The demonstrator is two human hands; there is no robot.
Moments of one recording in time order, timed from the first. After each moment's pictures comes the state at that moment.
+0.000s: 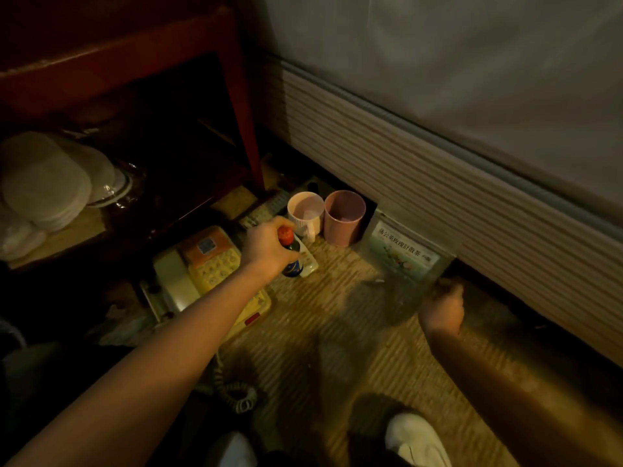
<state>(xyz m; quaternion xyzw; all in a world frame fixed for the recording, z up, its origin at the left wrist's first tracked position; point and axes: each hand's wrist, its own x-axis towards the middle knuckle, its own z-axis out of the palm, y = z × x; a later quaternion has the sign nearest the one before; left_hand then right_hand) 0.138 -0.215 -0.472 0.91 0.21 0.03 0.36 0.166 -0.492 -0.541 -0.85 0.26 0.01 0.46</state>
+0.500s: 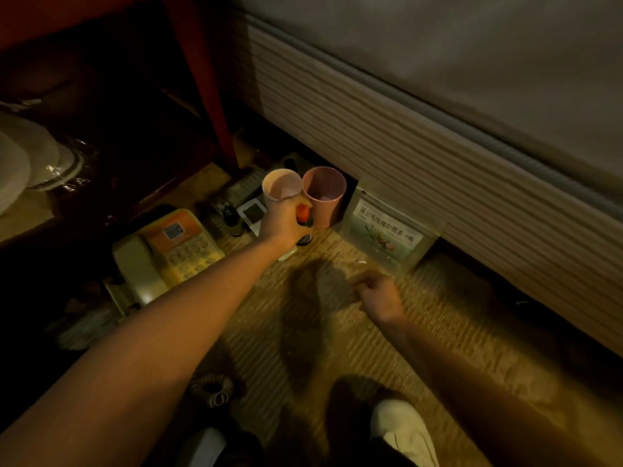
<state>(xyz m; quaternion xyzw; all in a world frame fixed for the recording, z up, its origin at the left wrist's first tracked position) 0.201 -0.250 -0.521 0.93 0.12 0.00 0.34 0.150 -0.449 -0.551 -0.84 0.10 0.22 0.48</state>
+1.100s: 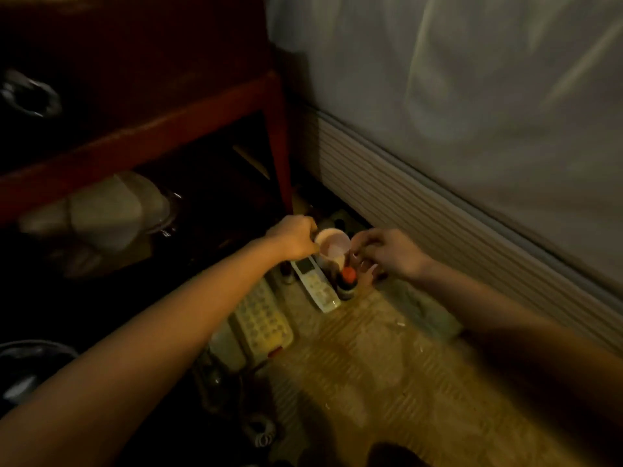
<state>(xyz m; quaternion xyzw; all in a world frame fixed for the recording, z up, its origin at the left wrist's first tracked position) 0.200 -0.184 -0.395 0.96 0.12 -0.14 0.20 0.238 -0.369 -0.387 -0.83 -0.15 0.31 0.44</state>
